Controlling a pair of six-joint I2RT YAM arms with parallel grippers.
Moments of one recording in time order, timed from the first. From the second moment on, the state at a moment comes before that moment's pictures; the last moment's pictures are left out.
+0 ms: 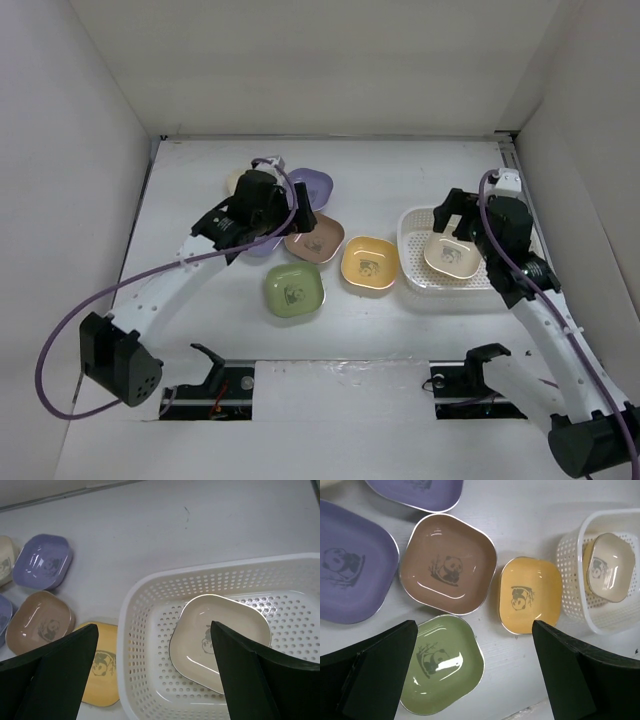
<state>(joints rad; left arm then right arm) -0.54 1.22 1.14 -0.54 -0.03 -0.54 0.24 0.84 0.83 -0.33 0.16 0.30</state>
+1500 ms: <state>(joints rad) -0.96 1.90 1.26 -0.48 -0.31 -0.86 0.25 0.75 0.92 -0.37 0.08 0.26</state>
